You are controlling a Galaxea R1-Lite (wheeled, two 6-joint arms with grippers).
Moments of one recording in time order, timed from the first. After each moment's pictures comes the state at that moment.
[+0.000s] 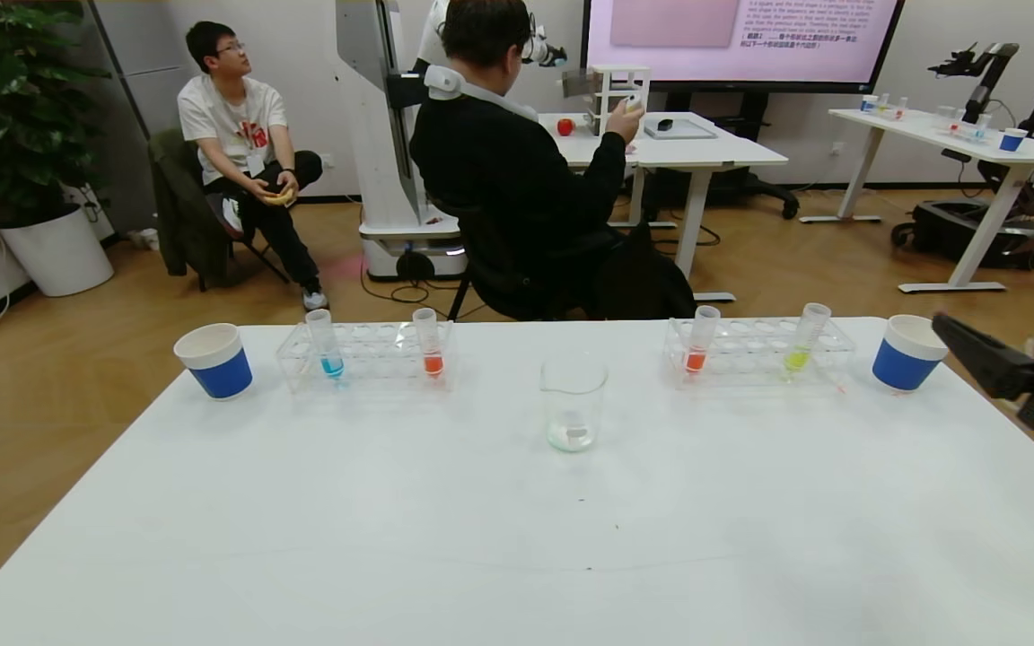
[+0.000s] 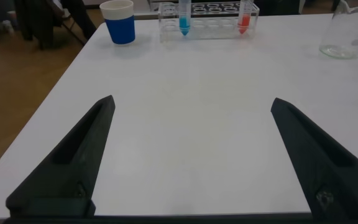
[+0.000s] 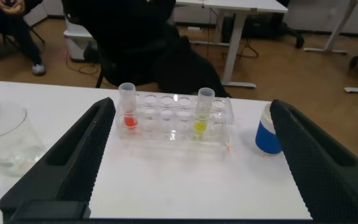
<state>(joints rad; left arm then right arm) 0.00 0.00 0.00 0.01 -0.01 0.03 0.01 1.31 -0.37 -0.98 0.03 -0.01</state>
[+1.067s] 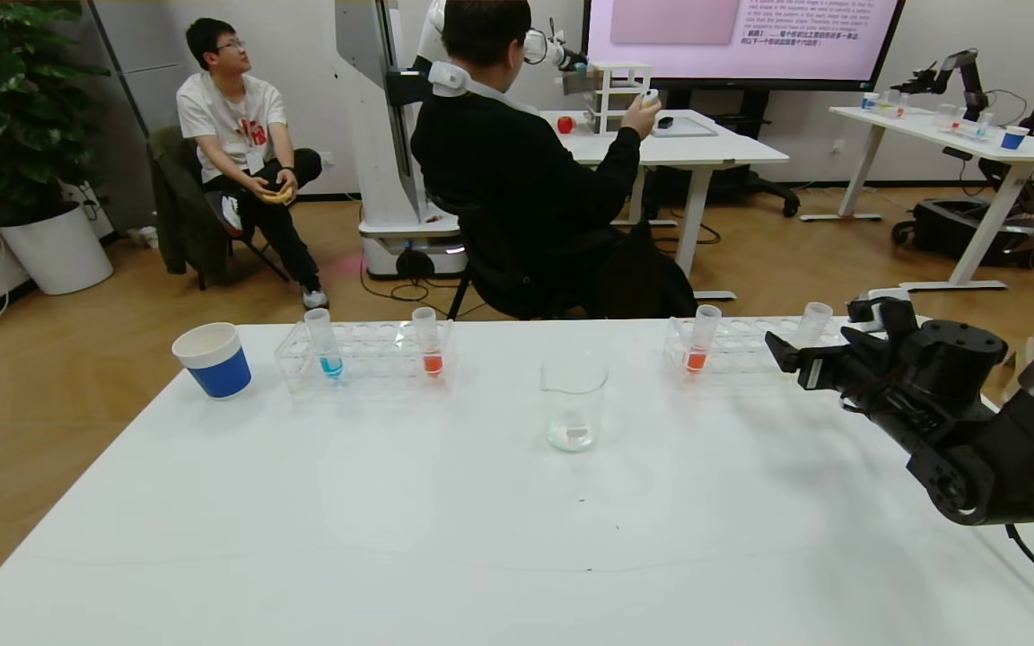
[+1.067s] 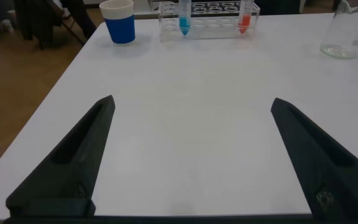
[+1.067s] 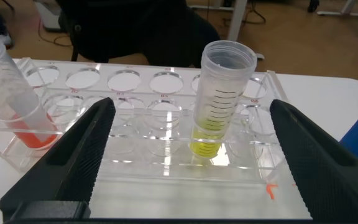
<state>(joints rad) 0.00 0.00 0.00 0.01 -0.01 0.03 -0.04 2.24 -0.81 -1.36 0.05 -0.01</state>
